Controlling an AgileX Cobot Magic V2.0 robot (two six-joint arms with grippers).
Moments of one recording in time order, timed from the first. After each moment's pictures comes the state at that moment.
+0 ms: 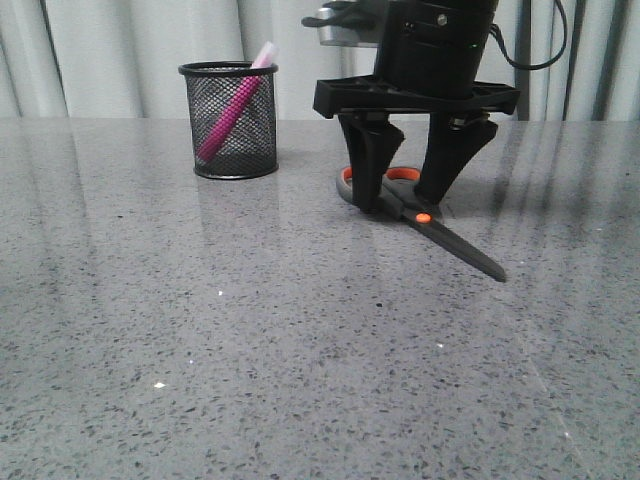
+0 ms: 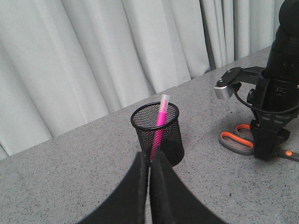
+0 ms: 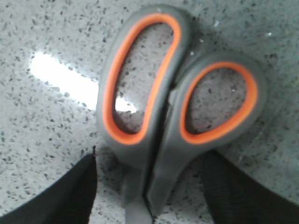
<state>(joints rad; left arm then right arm) 0.13 0.66 -0.66 -1.27 0.69 1.47 0.44 1.93 -1.64 0.13 1.11 -0.08</state>
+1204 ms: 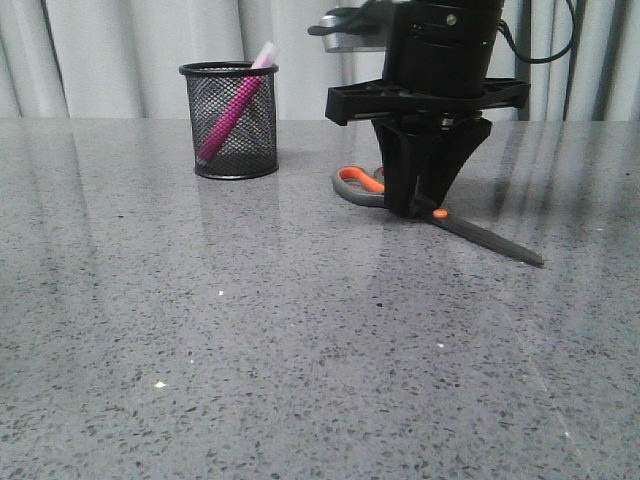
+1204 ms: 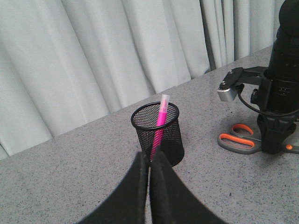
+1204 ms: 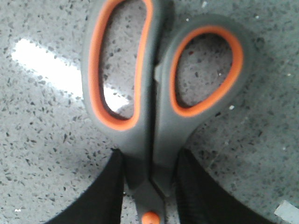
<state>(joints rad) 0.13 0.66 -0.66 -1.27 0.69 1.47 0.44 1.93 -1.64 0.08 1.16 -0.08</state>
